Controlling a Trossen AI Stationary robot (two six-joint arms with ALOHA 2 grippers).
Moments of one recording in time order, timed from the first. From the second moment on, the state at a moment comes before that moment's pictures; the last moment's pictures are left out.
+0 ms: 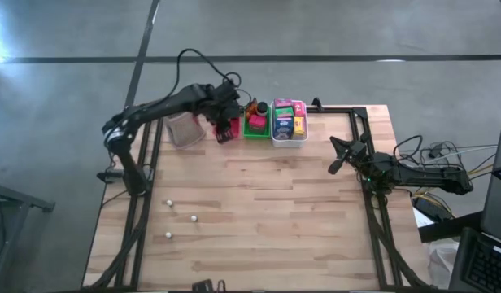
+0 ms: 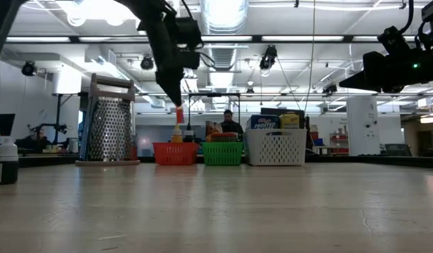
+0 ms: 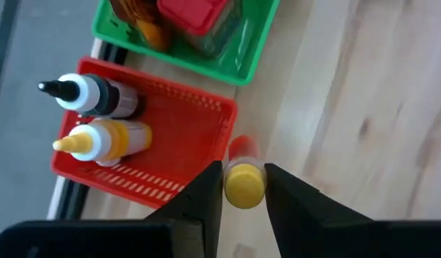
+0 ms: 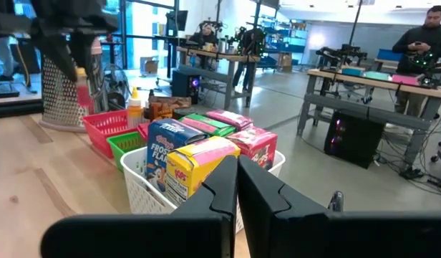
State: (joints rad) left arm 0.54 1.71 1.57 -1.01 -0.02 0.24; right arm -0.06 0.09 0.01 0.08 0.76 -0.07
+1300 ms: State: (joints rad) left arm 0.75 1.79 1.38 -0.74 -0.02 0.45; right arm -0.06 0.09 0.01 0.08 0.76 -0.07
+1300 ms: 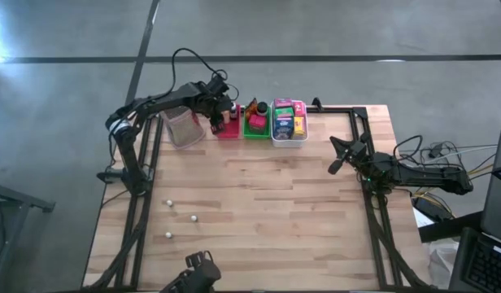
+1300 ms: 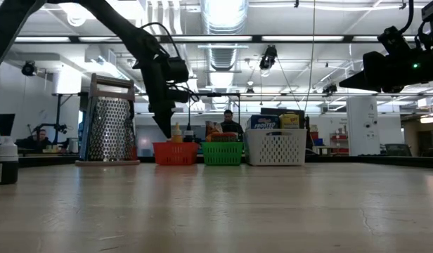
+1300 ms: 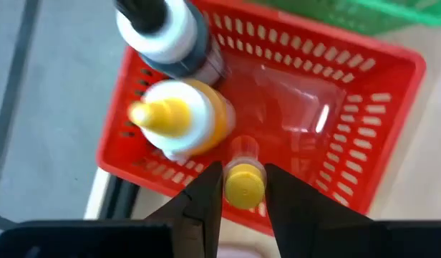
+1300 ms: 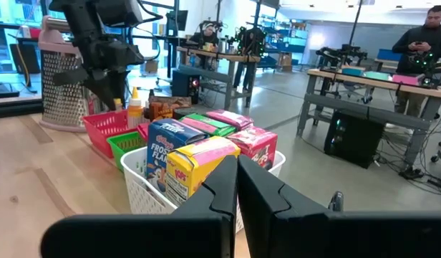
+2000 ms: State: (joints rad) left arm 0.79 1.80 1.31 -0.64 -0.01 0.50; right arm -0.06 0.09 0.01 0.08 0.76 -0.07
